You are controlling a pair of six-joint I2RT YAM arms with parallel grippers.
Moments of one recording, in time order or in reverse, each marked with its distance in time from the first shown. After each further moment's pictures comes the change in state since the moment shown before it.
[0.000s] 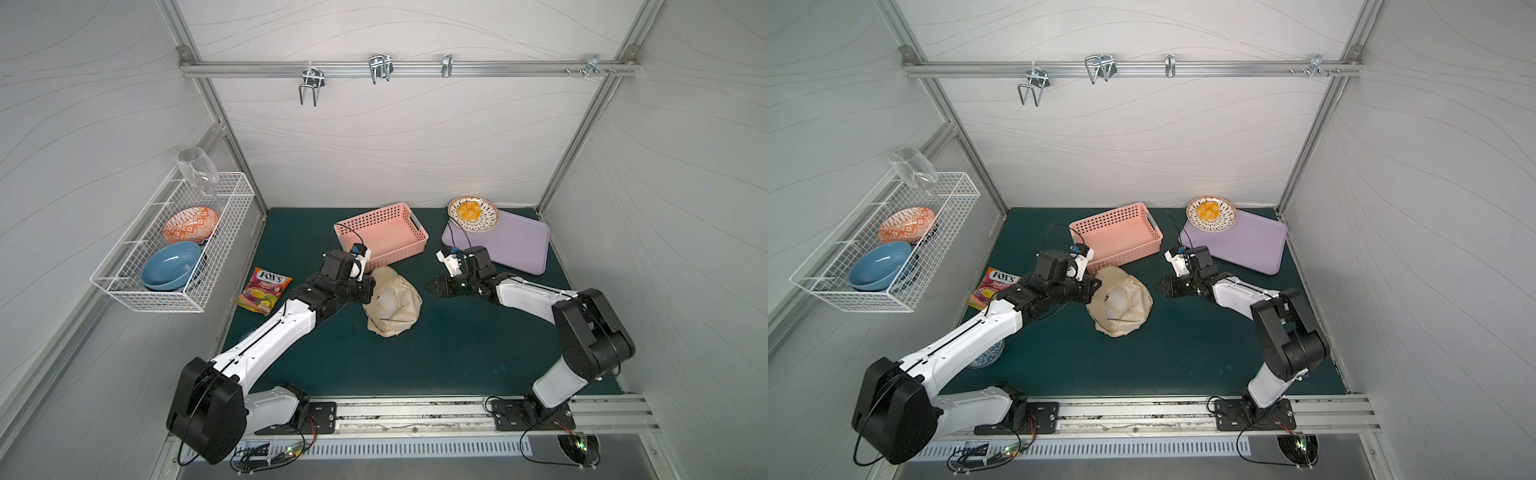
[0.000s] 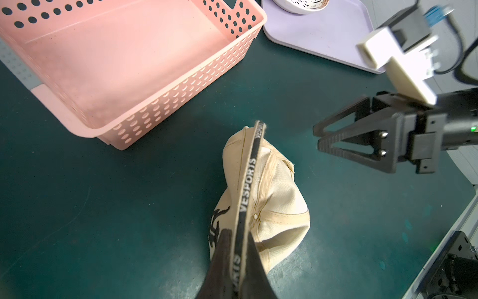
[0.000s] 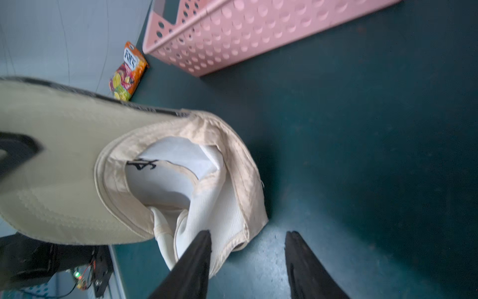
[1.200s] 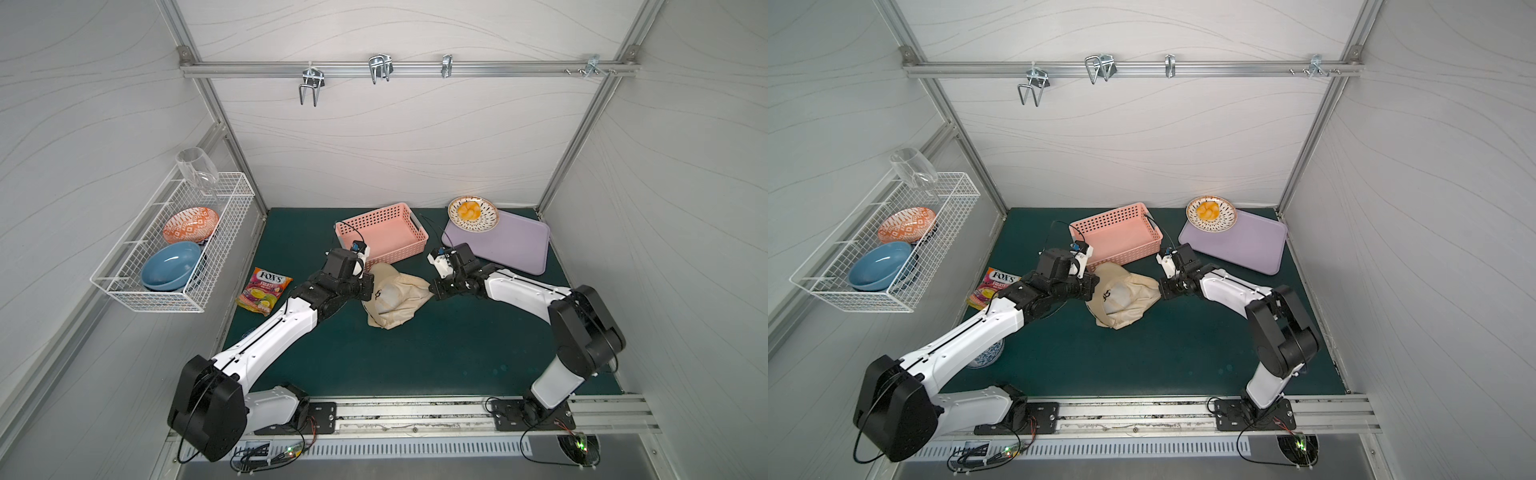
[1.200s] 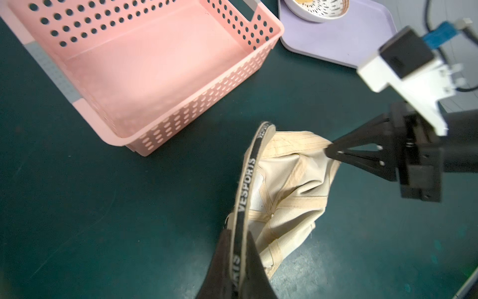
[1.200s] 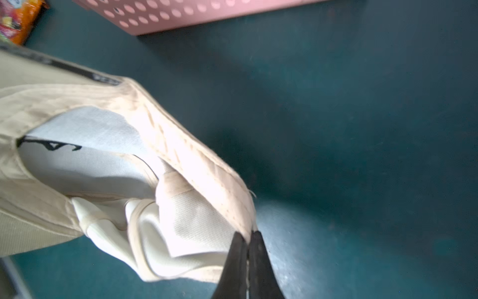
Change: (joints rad) left arm -0.019 0.013 0.037 -0.018 -0.150 -0.007; right arm 0.131 -0.009 0.195 -0.325 0.421 -0.130
